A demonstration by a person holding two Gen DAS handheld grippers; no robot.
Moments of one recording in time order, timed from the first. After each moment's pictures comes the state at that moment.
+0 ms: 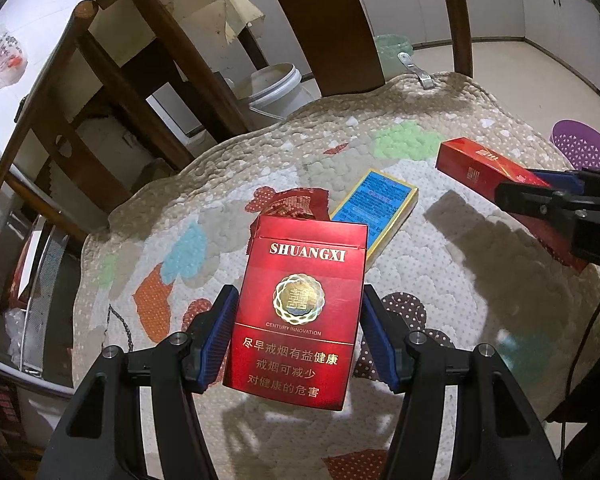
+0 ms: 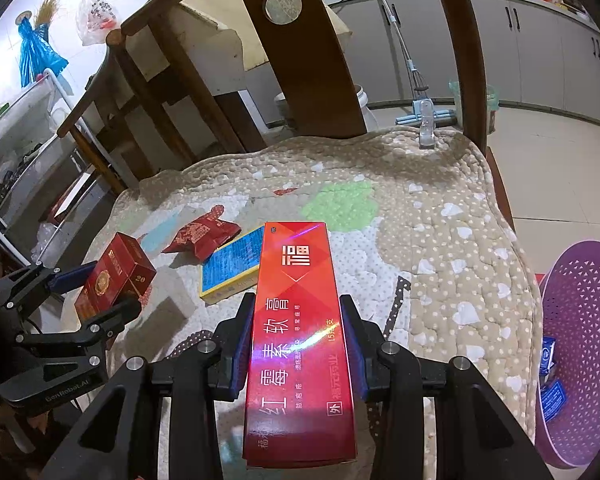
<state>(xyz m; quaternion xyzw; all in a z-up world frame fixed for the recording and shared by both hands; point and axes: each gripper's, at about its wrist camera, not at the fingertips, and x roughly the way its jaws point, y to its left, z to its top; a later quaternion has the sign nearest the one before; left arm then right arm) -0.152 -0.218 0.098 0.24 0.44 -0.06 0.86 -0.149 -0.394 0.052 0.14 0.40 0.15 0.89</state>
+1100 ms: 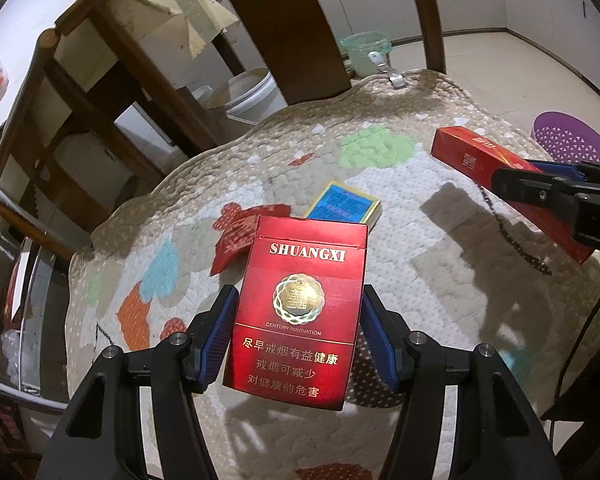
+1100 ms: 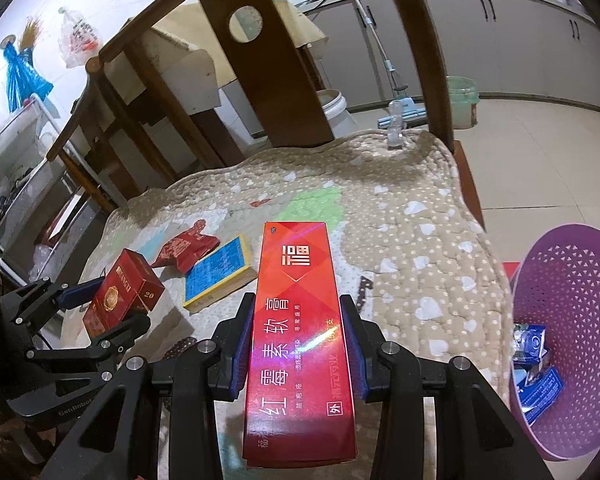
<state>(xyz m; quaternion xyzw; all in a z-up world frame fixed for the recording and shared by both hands) -0.148 -0.251 0.093 0.26 0.44 -0.10 0.85 -0.157 -0.426 0.053 0.17 0.39 0.12 0.90</state>
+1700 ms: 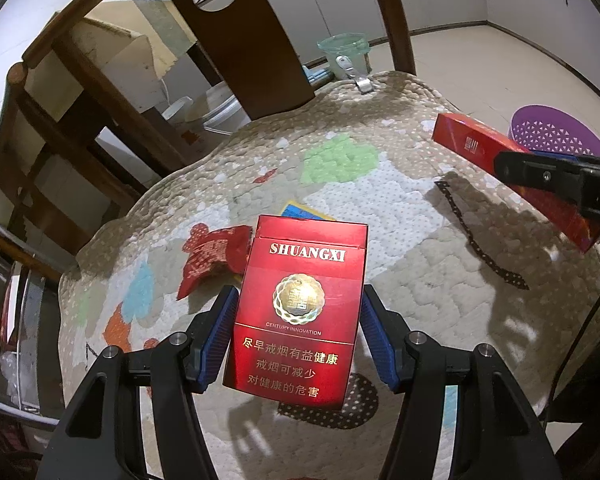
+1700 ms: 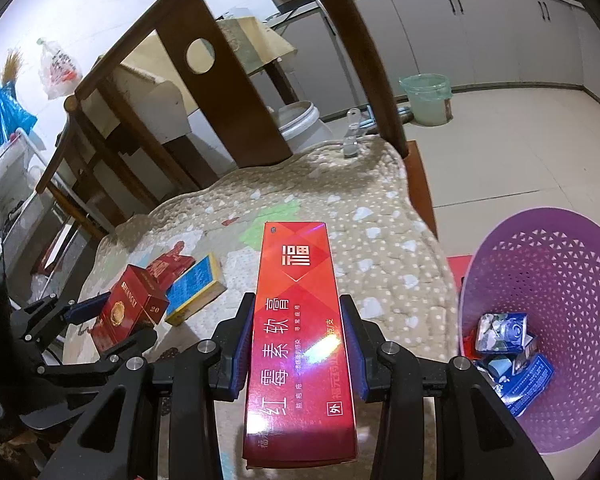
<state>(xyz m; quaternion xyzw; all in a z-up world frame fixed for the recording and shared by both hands) -0.148 -0.284 0.086 0.27 0.44 -0.12 0.85 -0.170 -0.466 0.053 0.21 0.38 0.08 0.90</state>
